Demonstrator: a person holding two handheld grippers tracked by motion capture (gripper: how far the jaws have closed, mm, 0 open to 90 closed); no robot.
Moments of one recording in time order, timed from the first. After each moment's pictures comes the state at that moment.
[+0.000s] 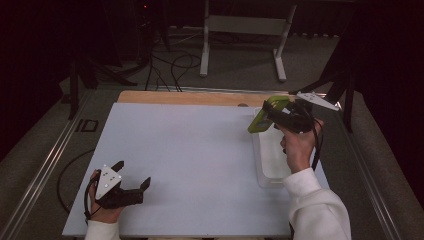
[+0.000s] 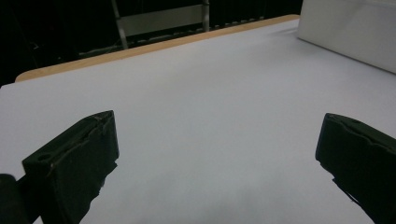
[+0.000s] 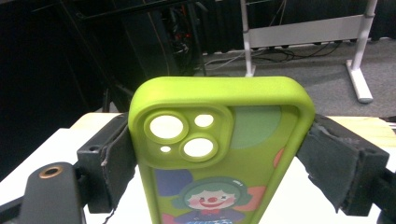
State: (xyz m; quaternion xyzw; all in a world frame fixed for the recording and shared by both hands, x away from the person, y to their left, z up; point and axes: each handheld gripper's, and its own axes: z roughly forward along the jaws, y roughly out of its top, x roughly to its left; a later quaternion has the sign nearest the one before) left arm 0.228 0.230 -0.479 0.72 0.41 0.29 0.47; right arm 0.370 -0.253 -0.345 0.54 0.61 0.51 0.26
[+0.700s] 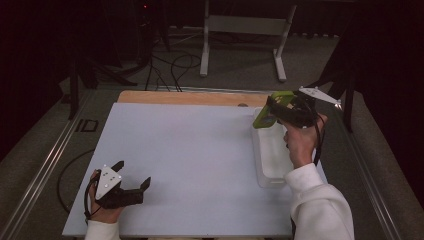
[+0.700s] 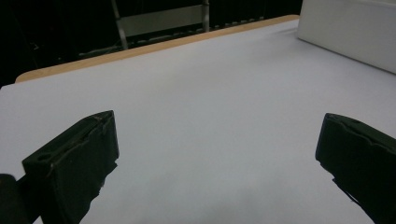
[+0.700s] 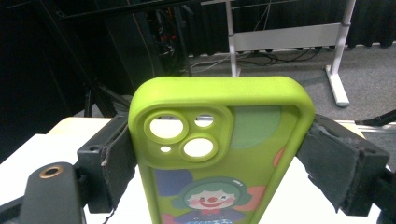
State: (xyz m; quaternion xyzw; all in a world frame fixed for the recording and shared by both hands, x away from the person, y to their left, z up) left arm 0.228 0.230 -0.478 0.72 0.41 0.30 0.47; right arm 0.380 -0.259 -0.339 0.55 0.61 0.49 0.29
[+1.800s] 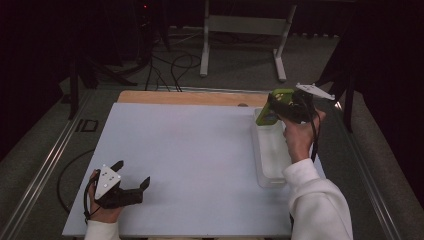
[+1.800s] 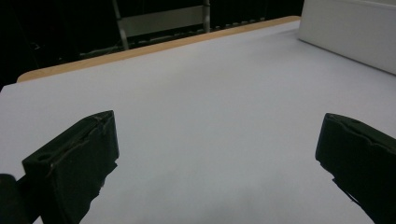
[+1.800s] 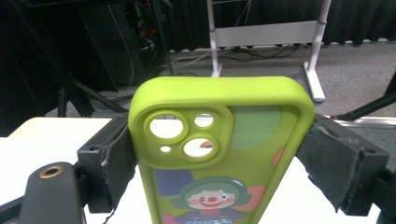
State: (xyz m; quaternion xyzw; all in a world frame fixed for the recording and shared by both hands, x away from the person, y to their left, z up) left arm 0.228 0.231 -0.479 0.72 0.42 0.30 0.47; right arm 0.402 -0.260 -0.347 0.57 0.61 0.46 0.32
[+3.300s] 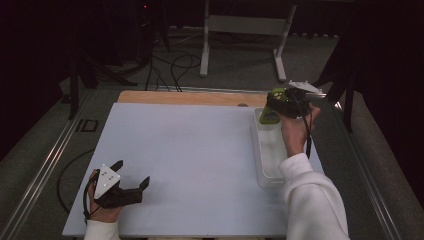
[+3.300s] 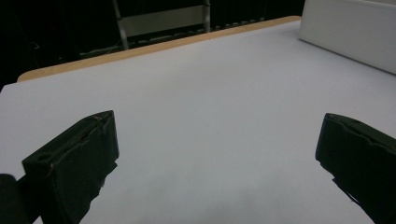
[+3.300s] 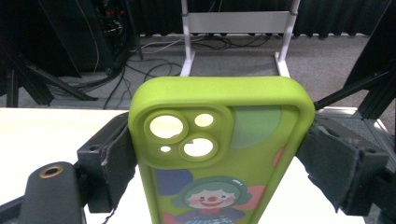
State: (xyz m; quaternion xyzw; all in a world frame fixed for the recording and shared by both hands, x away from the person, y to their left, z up) left arm 0.229 0.233 -0.479 0.72 0.42 0.30 0.47; right arm 0.435 -0.258 -0.366 0.59 0.62 0.40 0.35
